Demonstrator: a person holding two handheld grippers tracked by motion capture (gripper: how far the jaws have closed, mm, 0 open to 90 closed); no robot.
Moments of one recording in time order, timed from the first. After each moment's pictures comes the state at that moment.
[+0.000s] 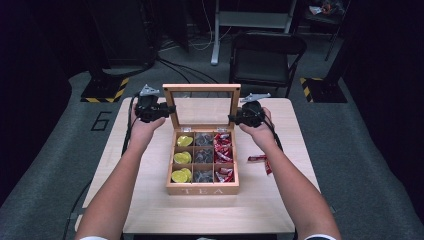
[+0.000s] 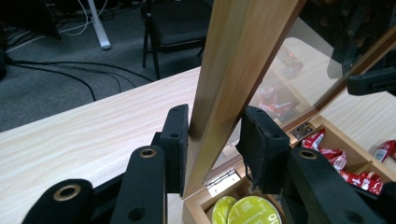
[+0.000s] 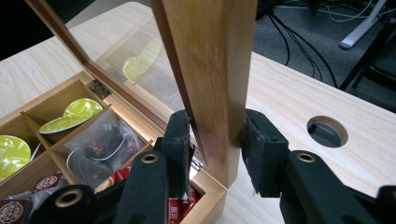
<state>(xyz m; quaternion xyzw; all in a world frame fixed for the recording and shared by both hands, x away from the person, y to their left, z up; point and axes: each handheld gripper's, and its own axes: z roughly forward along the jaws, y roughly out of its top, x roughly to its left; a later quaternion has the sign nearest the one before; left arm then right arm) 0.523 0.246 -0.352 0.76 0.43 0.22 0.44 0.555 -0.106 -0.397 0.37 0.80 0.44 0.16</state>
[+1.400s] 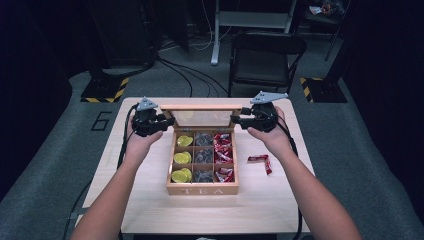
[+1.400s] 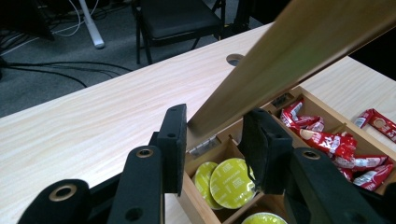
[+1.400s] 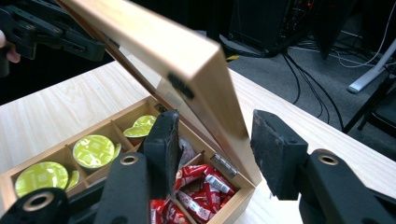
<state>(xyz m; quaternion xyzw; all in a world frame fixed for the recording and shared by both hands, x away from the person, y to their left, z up) 0.481 0.249 -0.364 0.77 0.41 0.21 0.45 0.485 -0.119 -0.330 0.31 0.80 0.48 0.18</state>
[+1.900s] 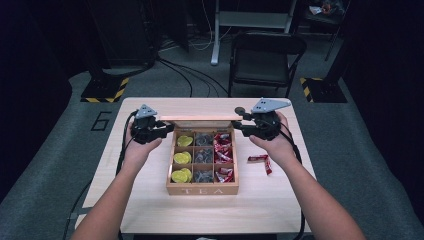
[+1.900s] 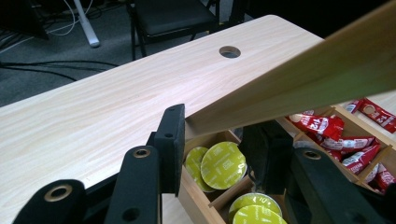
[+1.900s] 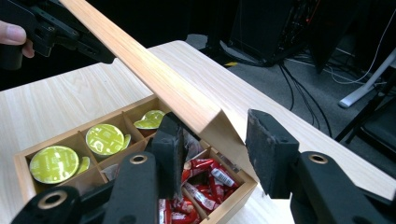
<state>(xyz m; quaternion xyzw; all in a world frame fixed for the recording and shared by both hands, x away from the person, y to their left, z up) 0.466 0.250 -0.373 0.77 0.40 0.21 0.45 0.455 -0.120 -0.326 0.27 0.81 0.48 0.21</state>
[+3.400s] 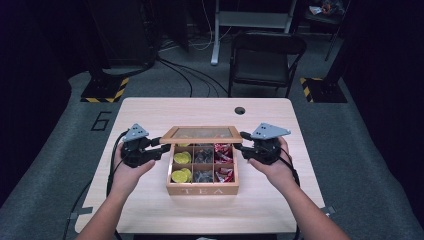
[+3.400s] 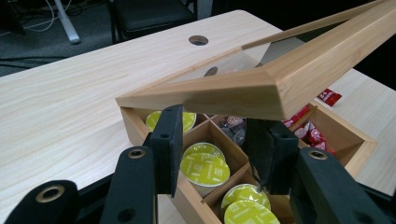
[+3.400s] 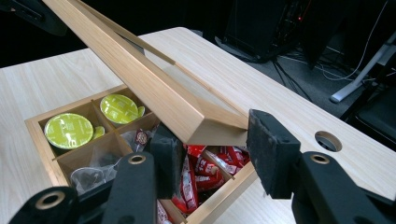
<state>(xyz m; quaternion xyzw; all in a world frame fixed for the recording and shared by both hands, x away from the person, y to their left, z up) 0.395 0.258 -0.373 0.77 0.39 0.19 0.46 0.407 -0.120 -0.364 0.27 0.80 0.48 0.24</state>
